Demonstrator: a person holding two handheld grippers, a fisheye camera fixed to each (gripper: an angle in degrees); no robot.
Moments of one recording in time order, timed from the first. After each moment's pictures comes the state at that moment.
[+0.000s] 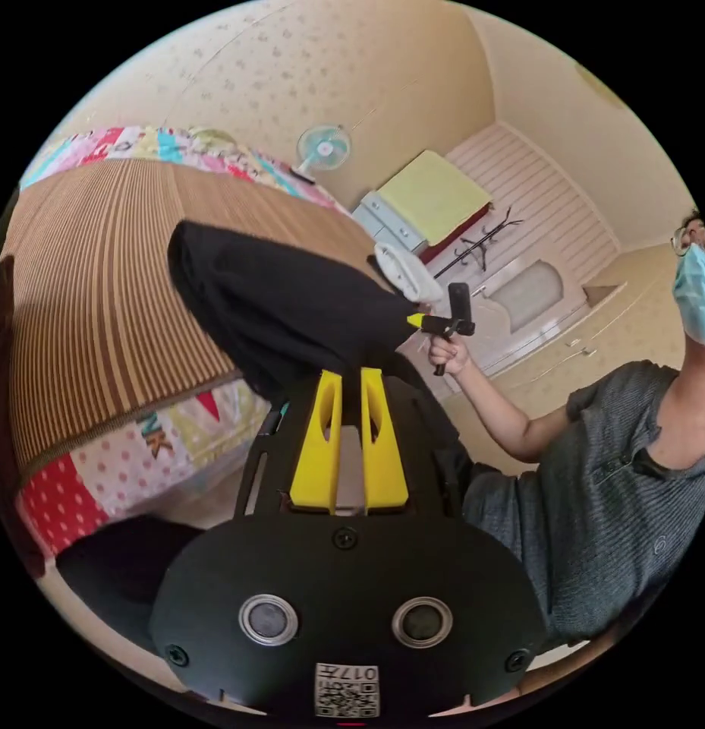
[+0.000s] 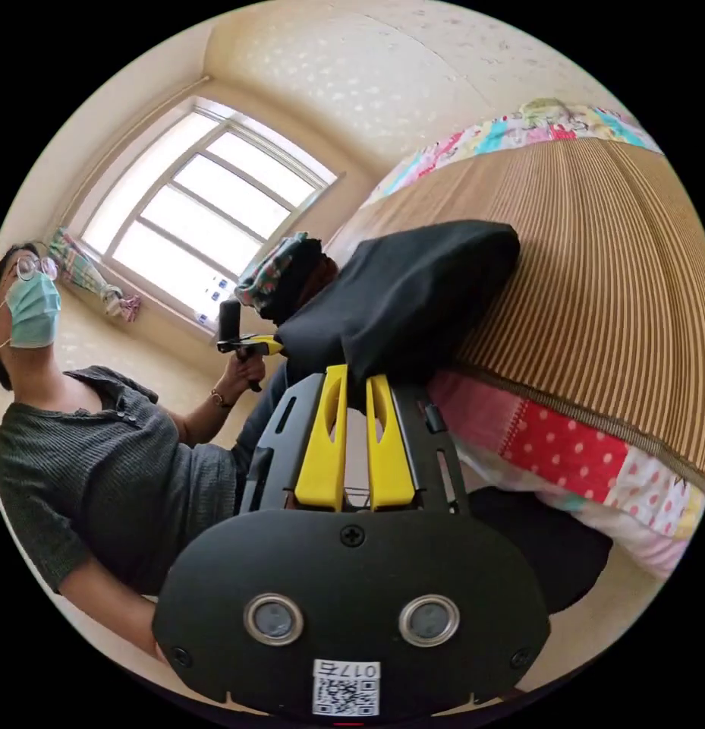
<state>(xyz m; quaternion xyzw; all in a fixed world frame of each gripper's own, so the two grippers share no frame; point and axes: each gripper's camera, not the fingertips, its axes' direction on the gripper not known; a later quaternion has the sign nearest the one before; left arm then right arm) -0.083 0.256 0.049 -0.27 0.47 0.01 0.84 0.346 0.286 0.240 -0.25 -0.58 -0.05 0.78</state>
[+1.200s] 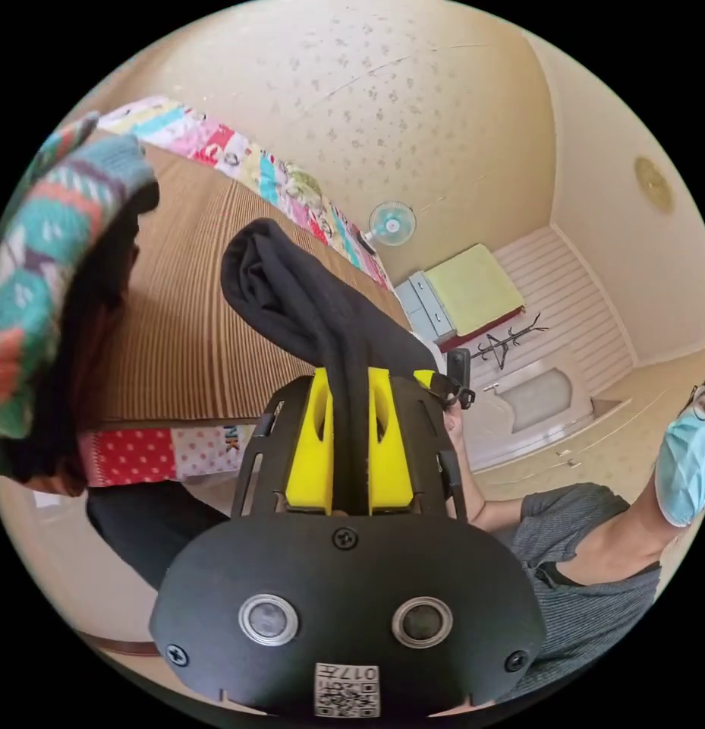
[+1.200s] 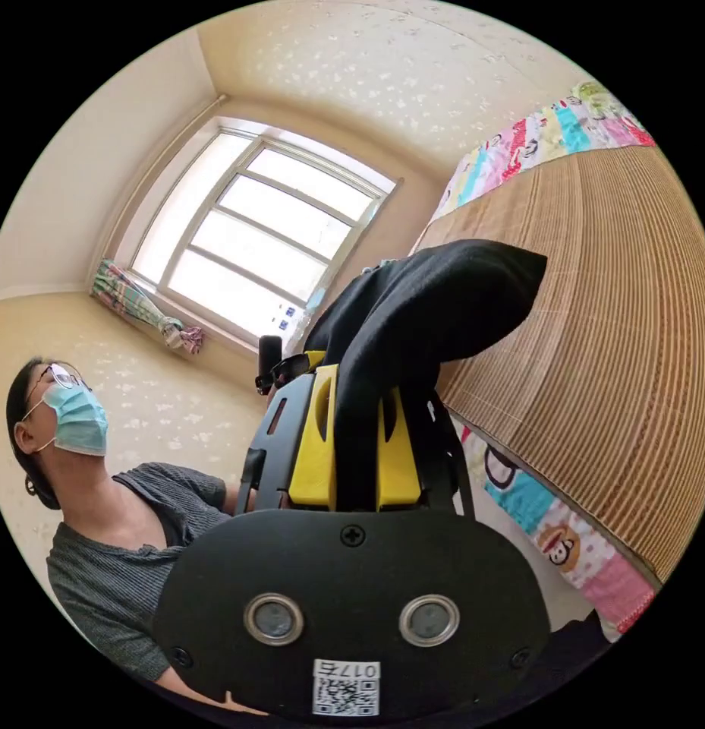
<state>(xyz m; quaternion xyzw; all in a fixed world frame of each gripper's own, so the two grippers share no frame) -0.277 0.029 0.007 -0.13 0.40 -0.15 0.90 0.163 0.149 0.192 -0.18 -0.74 0.00 0.65</state>
